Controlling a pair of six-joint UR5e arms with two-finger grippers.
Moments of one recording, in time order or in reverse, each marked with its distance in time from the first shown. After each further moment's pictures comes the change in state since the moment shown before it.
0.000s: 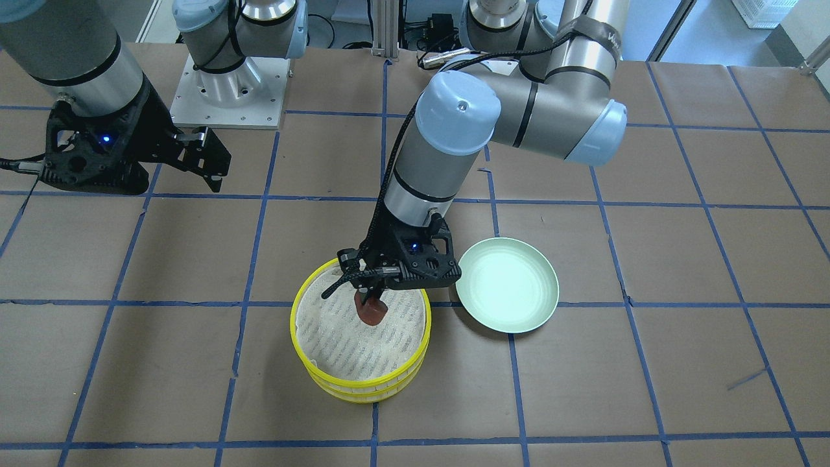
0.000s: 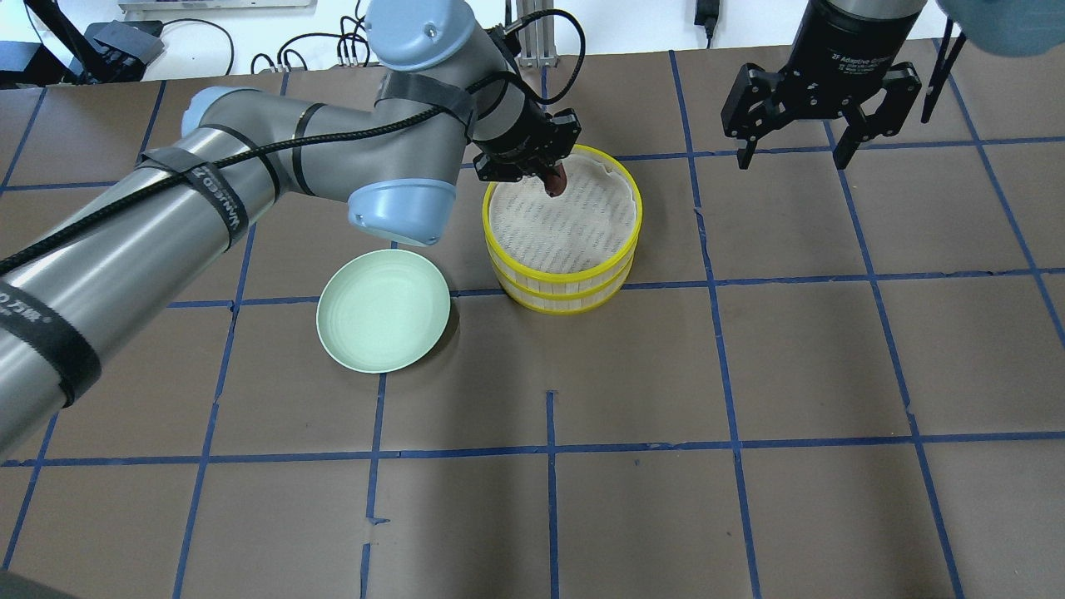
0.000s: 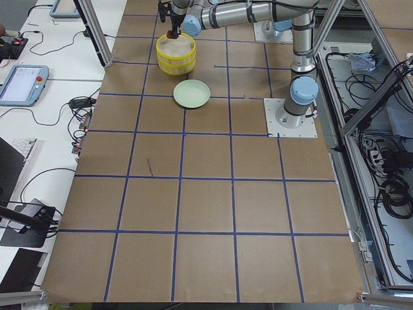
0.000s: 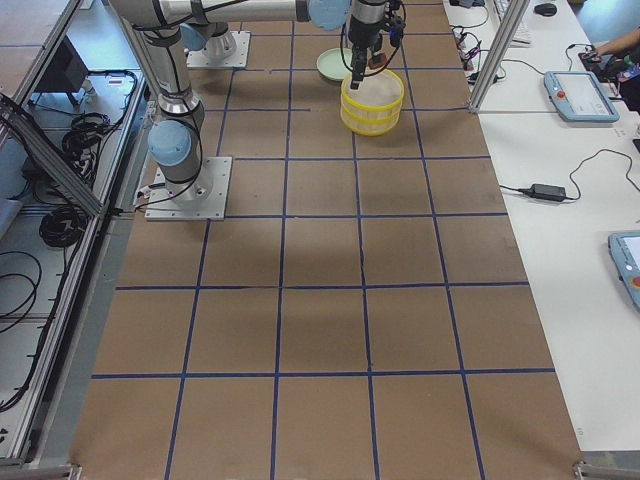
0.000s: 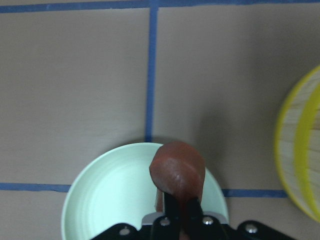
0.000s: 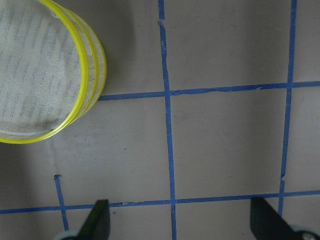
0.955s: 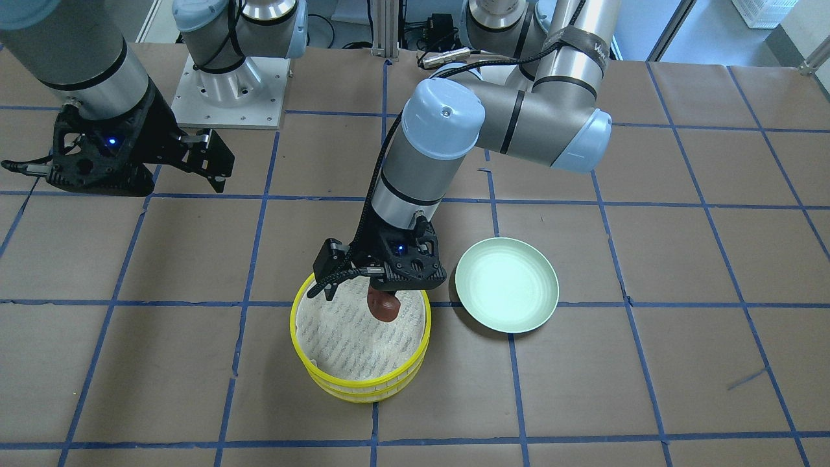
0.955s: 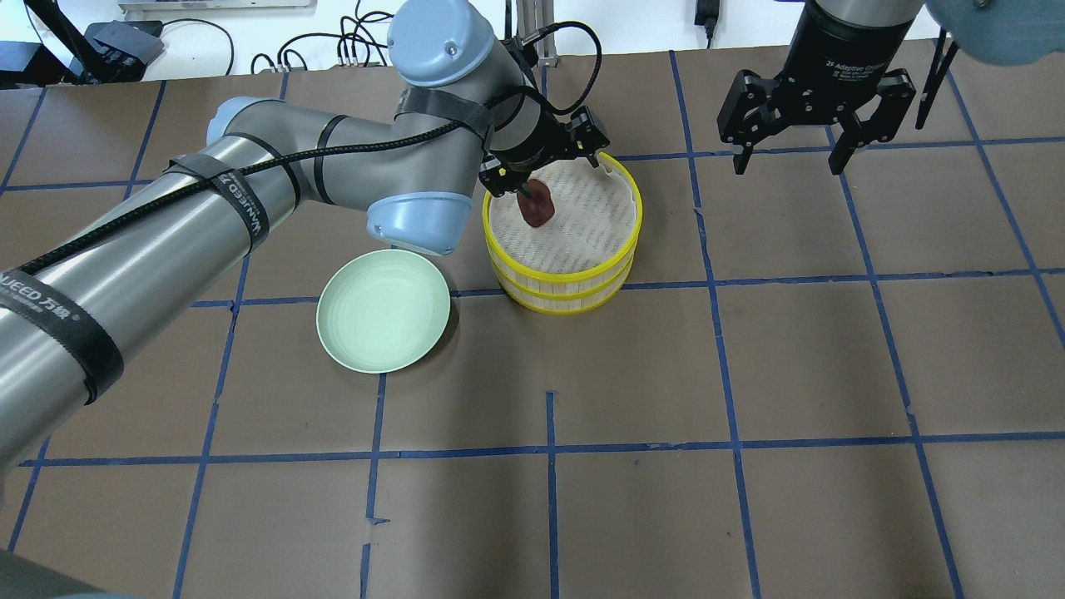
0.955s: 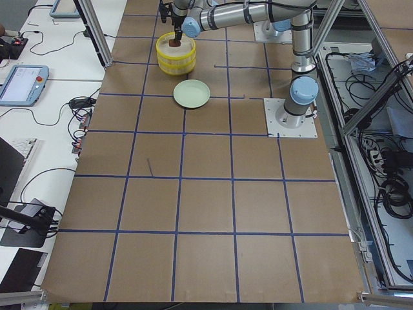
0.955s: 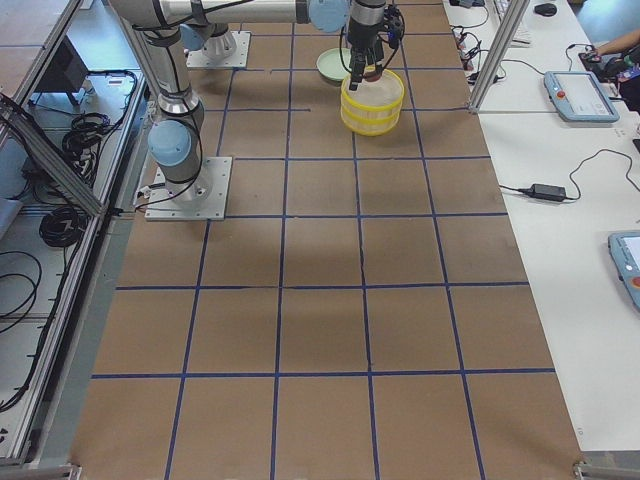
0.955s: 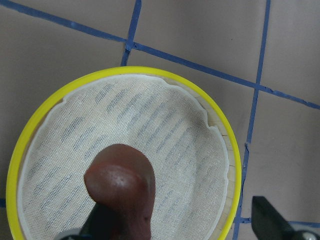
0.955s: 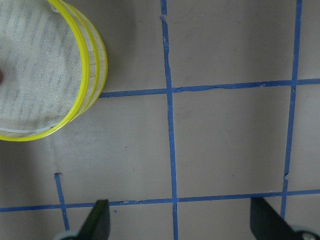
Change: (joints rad) left arm -0.012 -0.011 -0.009 0.021 -0.002 0.035; right arm 0.005 0.000 0.009 -0.005 0.003 0.005
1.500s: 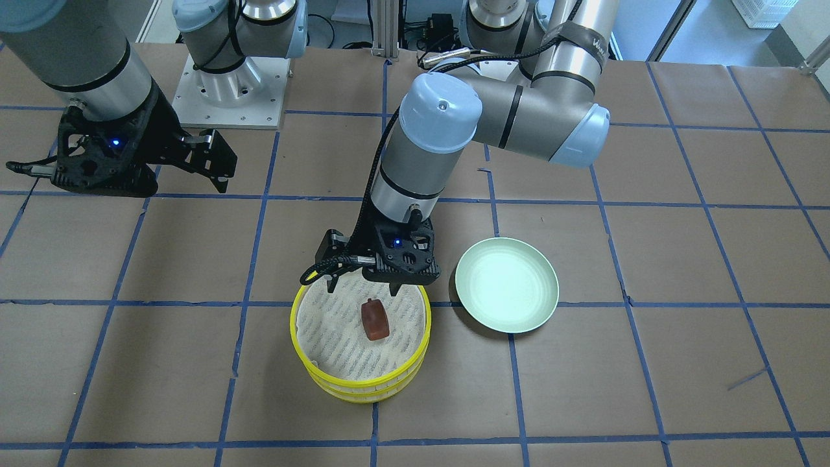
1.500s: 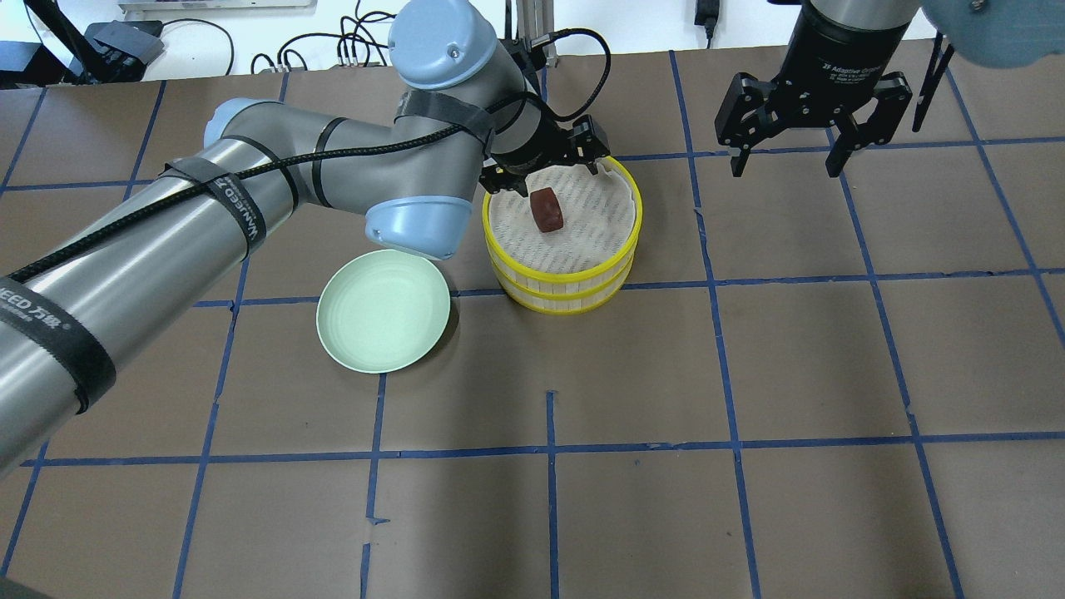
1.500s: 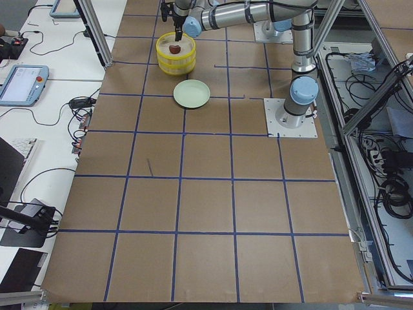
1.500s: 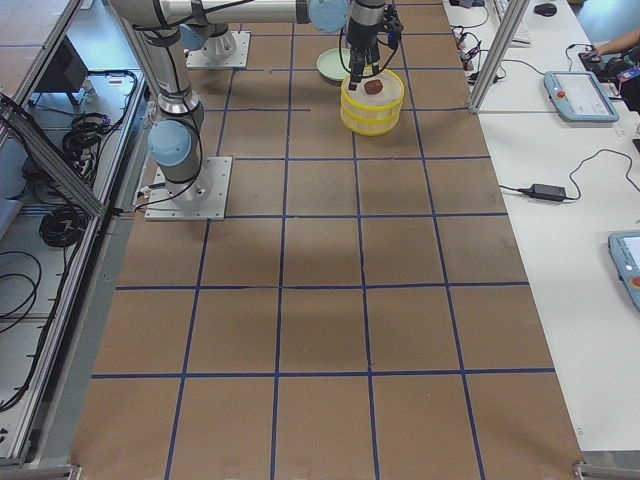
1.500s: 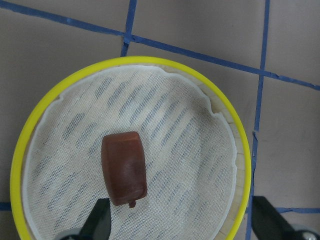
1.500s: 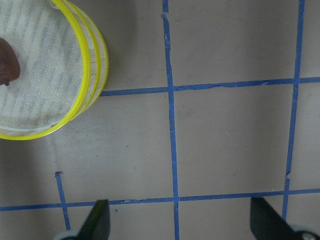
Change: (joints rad) left arm 0.004 0.034 -0.003 -0.040 0.047 0.201; right arm 0.002 0.000 0.004 0.001 0.001 0.002
